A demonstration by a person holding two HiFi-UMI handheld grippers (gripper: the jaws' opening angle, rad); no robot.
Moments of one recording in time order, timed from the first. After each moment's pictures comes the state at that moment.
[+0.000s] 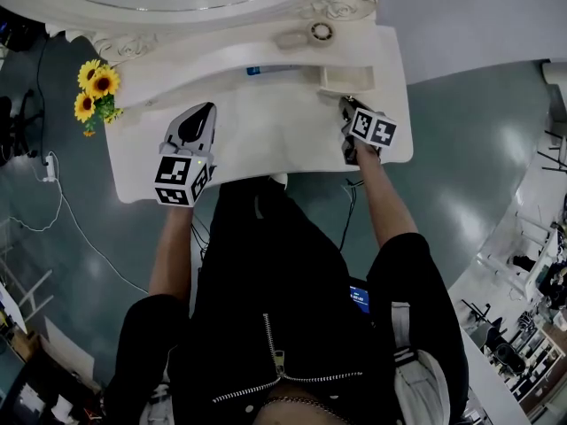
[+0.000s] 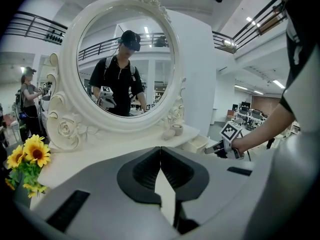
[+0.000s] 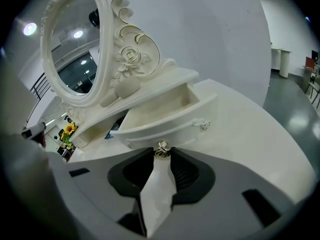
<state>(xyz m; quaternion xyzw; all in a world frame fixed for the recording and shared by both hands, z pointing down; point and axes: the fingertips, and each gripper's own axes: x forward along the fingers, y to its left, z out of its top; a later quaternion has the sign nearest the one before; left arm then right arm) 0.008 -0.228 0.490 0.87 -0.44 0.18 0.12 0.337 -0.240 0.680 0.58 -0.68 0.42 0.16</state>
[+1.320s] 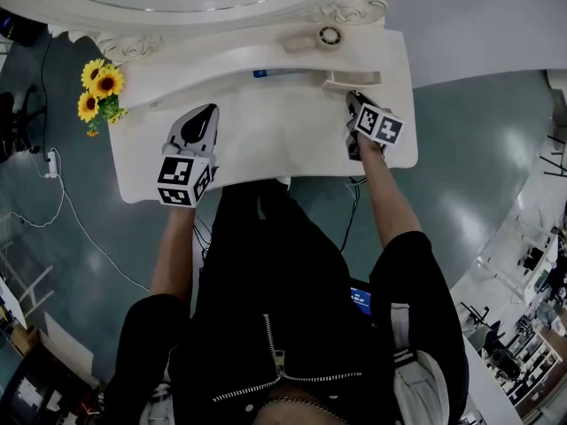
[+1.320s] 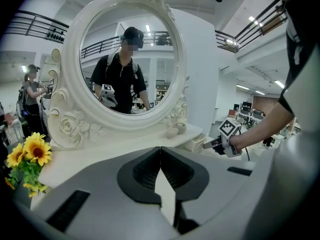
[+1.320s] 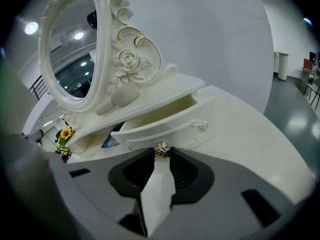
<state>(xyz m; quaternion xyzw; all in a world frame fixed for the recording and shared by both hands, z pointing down) 0.000 -0.236 0.497 0.87 -0.44 0.18 0.13 0.339 -0.268 0.671 0.60 -0.68 0.41 0.15</state>
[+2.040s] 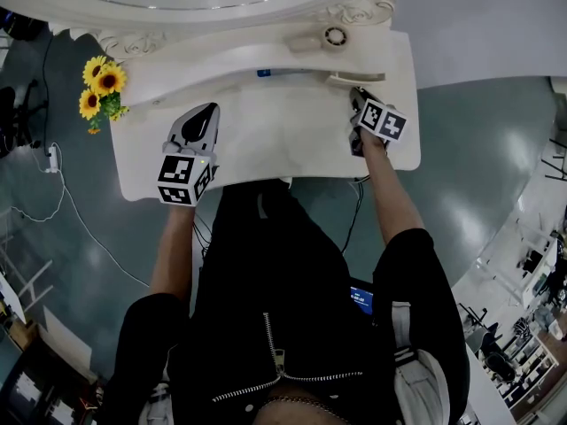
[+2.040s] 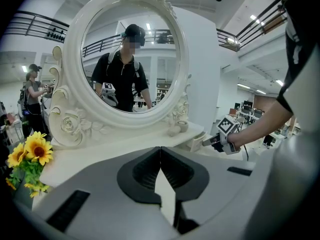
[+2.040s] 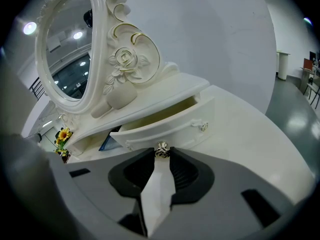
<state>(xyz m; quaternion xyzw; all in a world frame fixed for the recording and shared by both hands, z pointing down) -0.007 -0.240 0.502 0.86 -0.45 0.19 0.13 0.339 -0.284 0.674 0.60 -0.68 0.41 0.15</state>
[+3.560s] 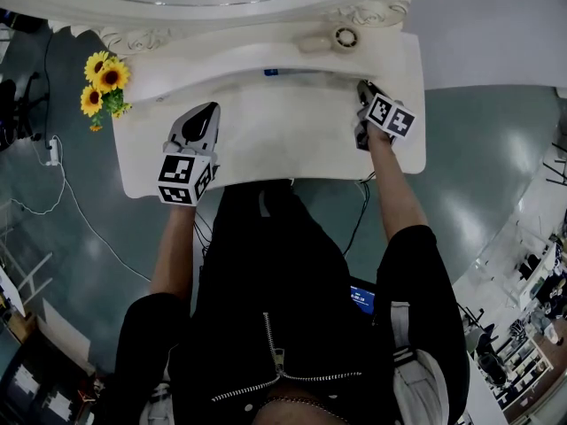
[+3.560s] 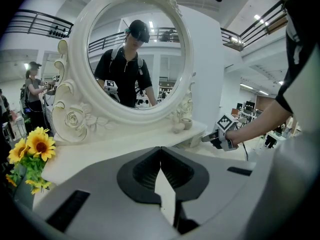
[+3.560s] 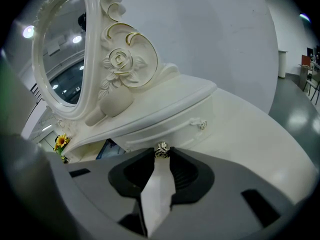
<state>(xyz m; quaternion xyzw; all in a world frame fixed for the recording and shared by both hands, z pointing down) -0.021 -0.246 0.512 0.86 -0.45 0.20 0.14 0.340 -0.309 0.674 0.60 -0.67 0.41 0.13</state>
